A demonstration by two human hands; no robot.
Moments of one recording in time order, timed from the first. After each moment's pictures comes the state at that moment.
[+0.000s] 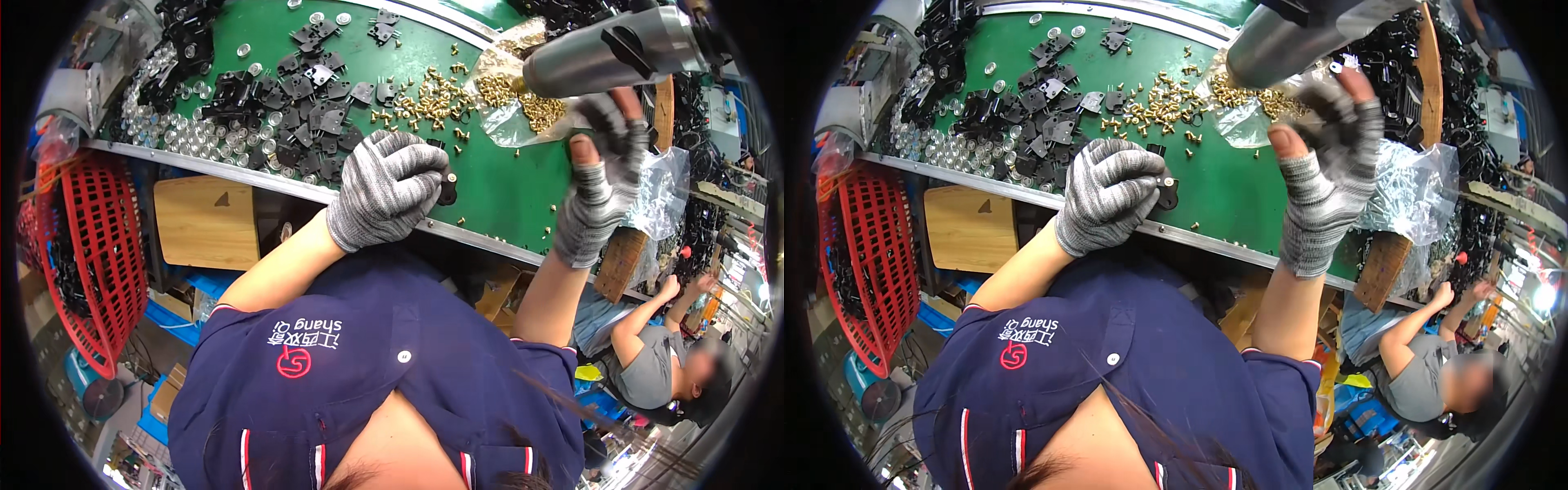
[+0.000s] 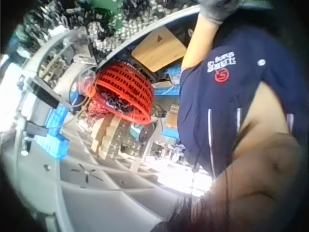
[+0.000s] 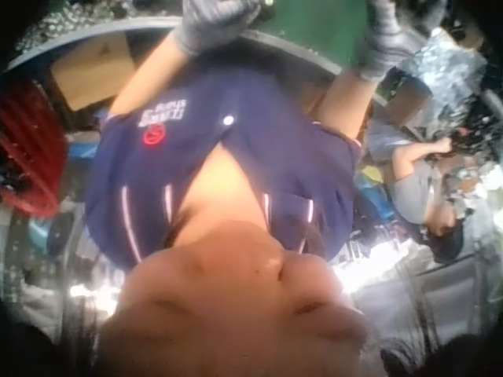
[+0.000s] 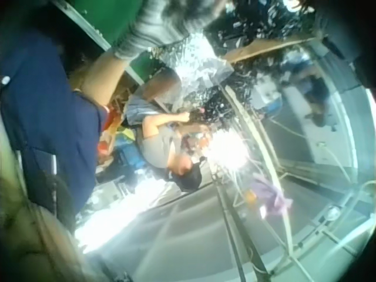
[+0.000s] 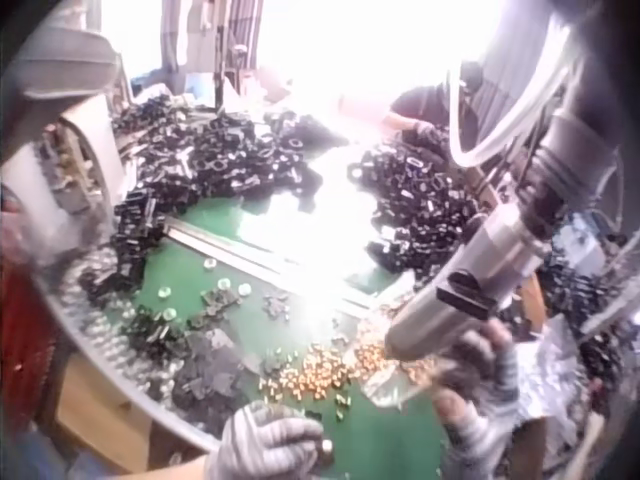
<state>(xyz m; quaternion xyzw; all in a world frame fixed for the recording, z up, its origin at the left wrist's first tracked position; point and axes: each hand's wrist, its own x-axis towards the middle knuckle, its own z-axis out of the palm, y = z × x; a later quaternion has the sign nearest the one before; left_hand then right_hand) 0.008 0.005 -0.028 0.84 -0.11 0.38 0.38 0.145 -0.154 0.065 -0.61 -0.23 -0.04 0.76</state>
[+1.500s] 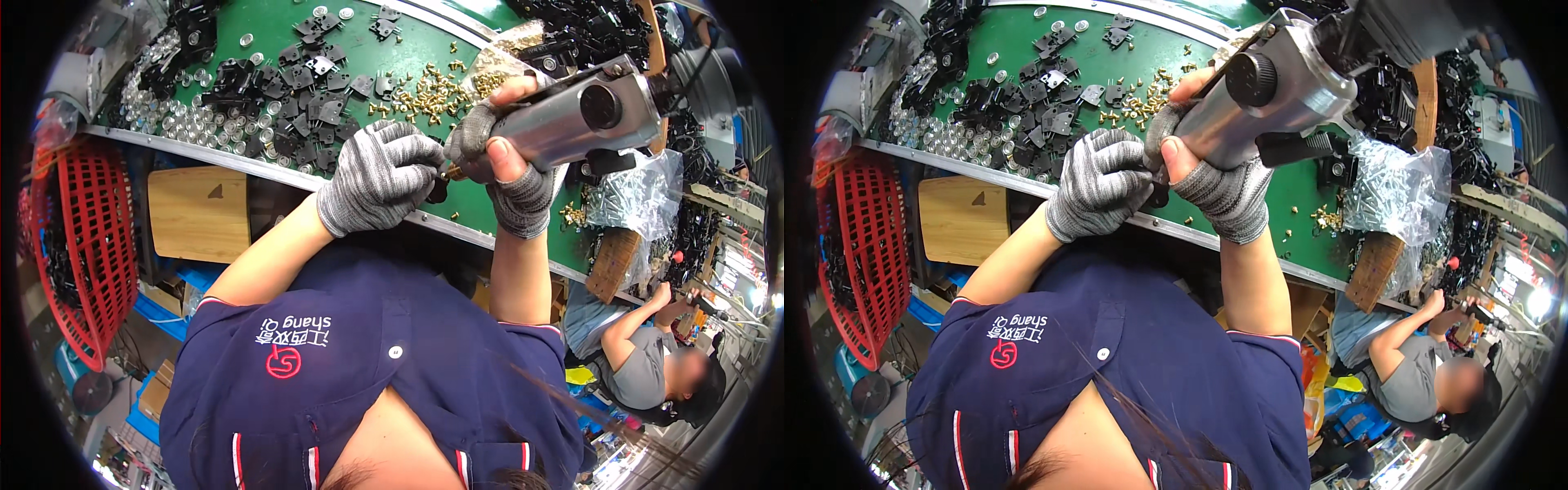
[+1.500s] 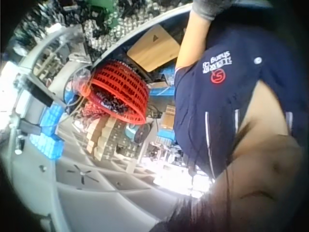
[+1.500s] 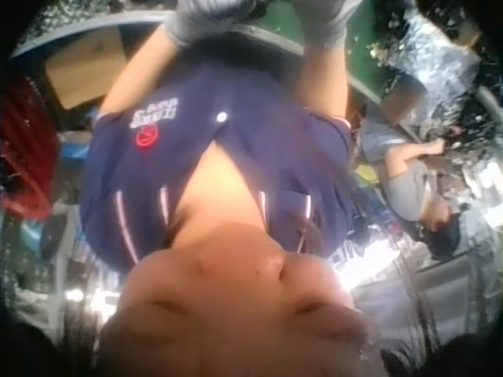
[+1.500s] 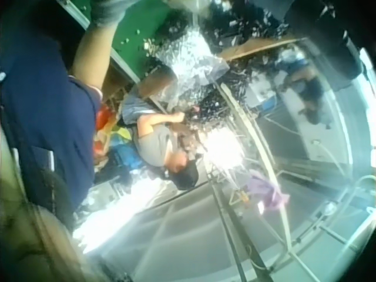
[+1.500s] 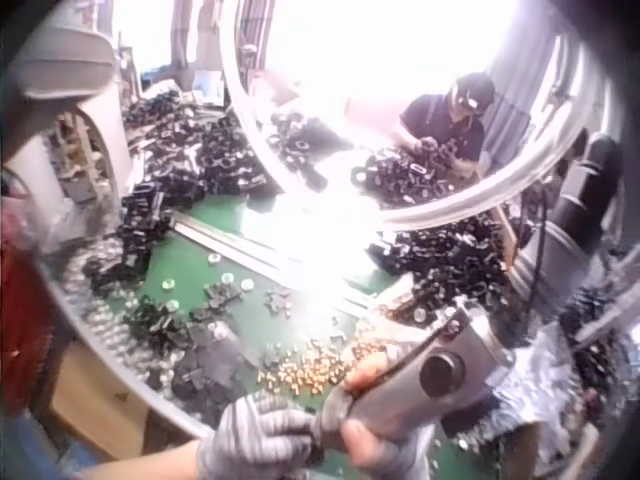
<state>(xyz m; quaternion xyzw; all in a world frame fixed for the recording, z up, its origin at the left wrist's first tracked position) 0.008 0.013 -0.026 0.84 -0.16 0.34 0.39 0.124 -0.134 0.035 -0.55 -0.32 0.26 0.72</state>
